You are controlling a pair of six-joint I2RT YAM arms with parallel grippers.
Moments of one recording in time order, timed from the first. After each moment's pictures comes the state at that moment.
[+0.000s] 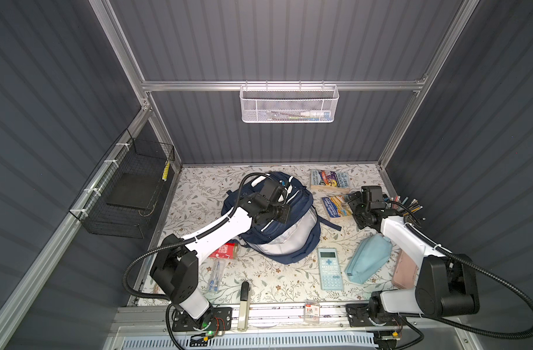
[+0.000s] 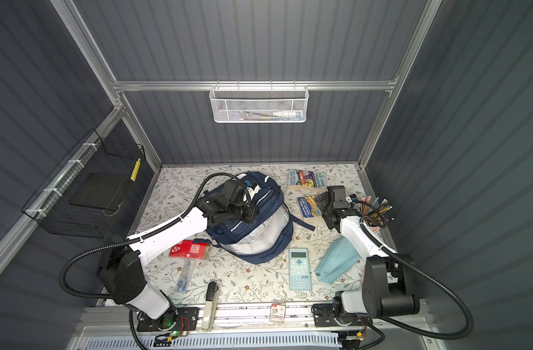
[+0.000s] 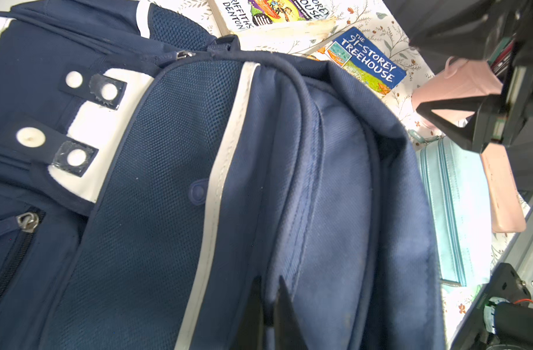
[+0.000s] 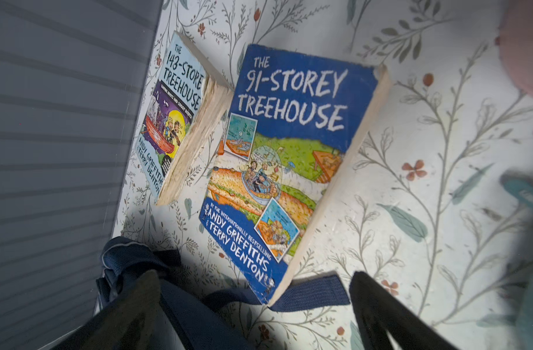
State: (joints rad) left arm -0.76 1.62 1.31 -0.48 0.13 -0.26; right arm 0.08 1.40 0.90 -0.33 0.08 1.15
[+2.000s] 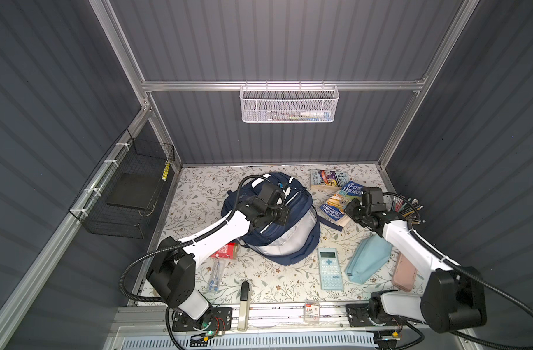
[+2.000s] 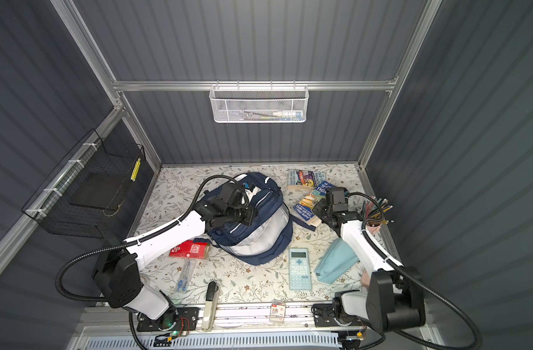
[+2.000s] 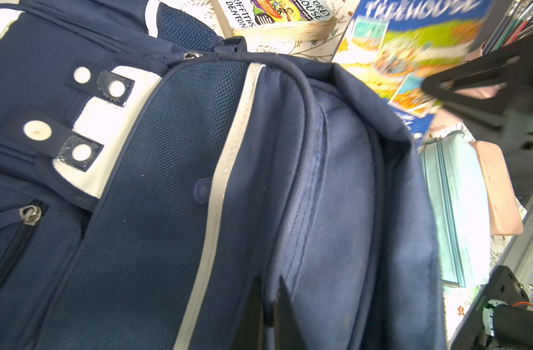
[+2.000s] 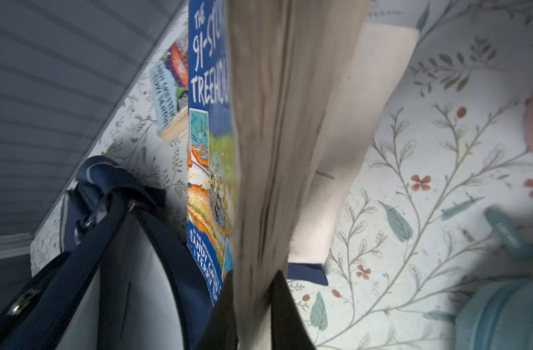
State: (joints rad) left arm -0.75 1.58 1.25 -0.45 0.12 -0.28; right arm 0.13 1.26 0.86 -0.39 0.01 0.79
